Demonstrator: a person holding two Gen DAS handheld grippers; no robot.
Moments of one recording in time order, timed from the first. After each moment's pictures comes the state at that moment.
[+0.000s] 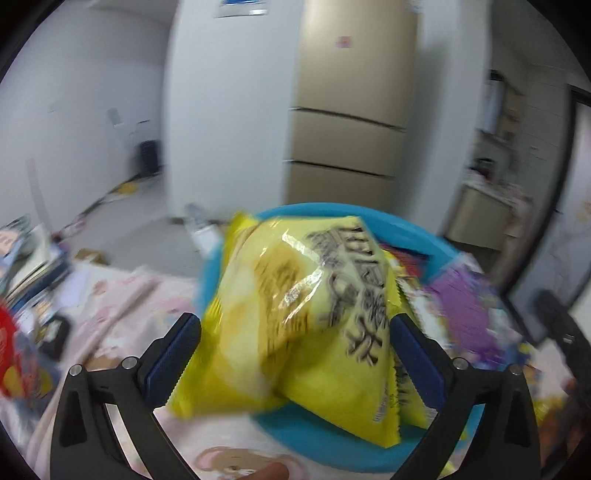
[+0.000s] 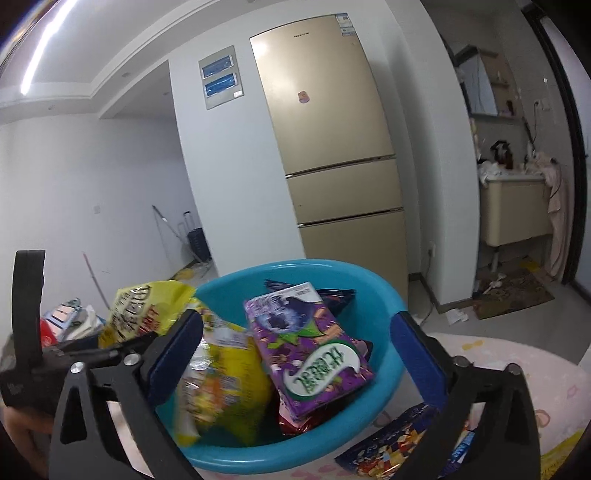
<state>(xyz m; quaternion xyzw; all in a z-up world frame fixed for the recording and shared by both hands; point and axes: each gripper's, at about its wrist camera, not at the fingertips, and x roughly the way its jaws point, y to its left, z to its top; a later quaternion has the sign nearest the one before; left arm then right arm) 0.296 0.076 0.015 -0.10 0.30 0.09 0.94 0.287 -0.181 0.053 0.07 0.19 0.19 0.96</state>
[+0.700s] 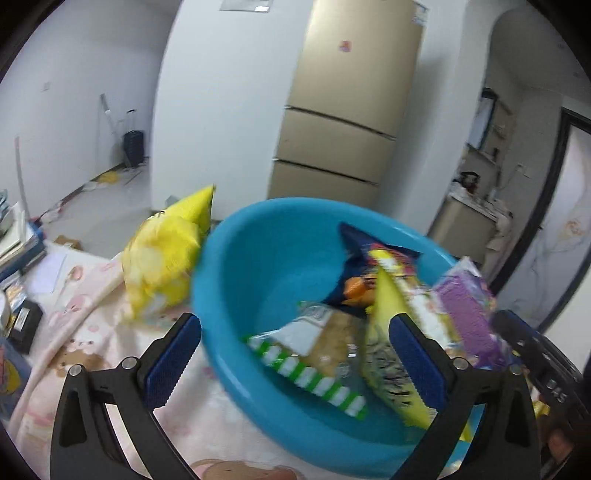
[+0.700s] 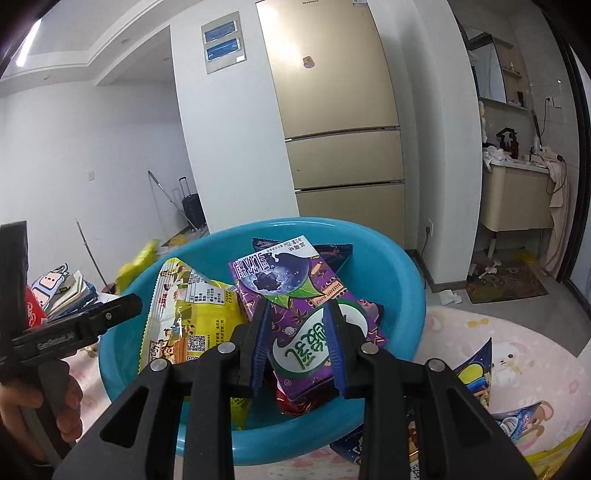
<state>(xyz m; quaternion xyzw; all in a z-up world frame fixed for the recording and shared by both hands) 0.296 0.090 -0.018 -0.13 0.28 0.01 0.95 0.301 -0.164 0.028 0.04 0.25 0.19 0.95</state>
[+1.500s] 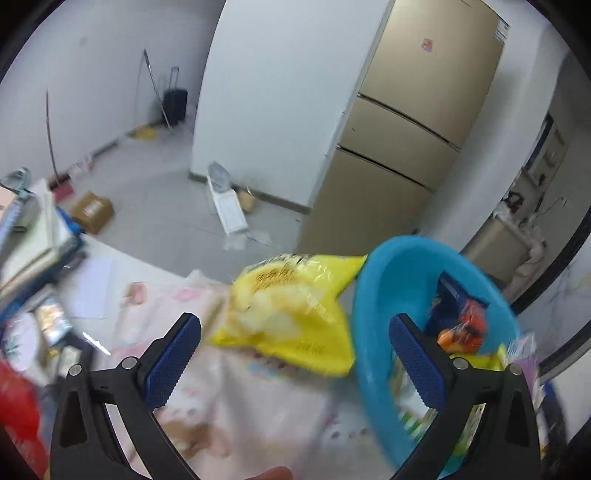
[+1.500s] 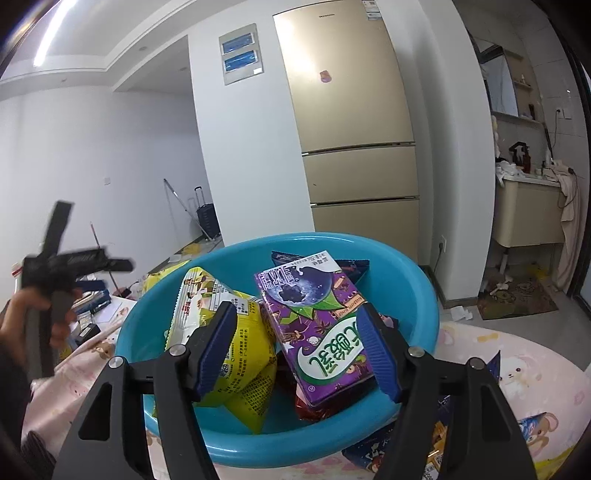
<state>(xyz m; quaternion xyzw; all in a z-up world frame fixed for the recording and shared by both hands) 0.356 0.222 -0.005 -0.21 0.35 0.08 0.91 0.291 -0.153 0.030 0.04 0.22 0.22 0.95</state>
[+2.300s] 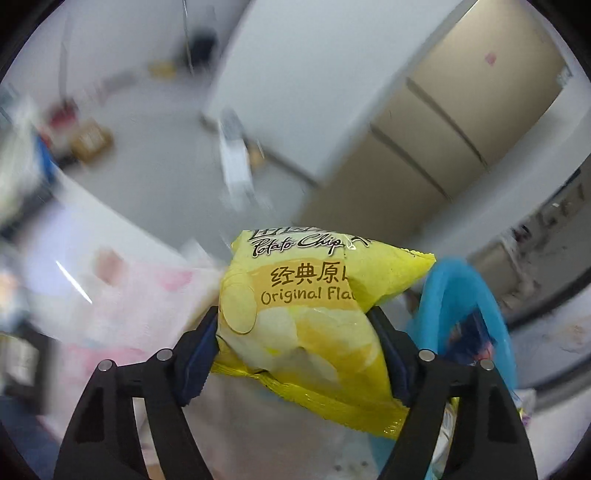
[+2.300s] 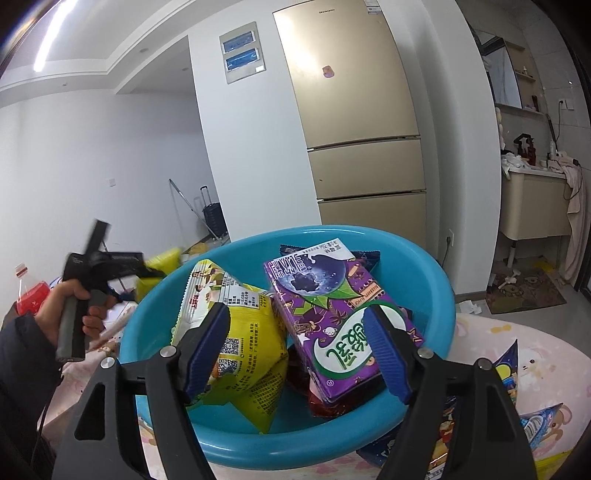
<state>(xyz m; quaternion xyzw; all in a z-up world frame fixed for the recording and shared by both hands) 0.376 0.270 -0.033 -0.29 0.36 0.12 0.88 0.292 -0.149 0.022 0.05 0.22 0.23 0.95</state>
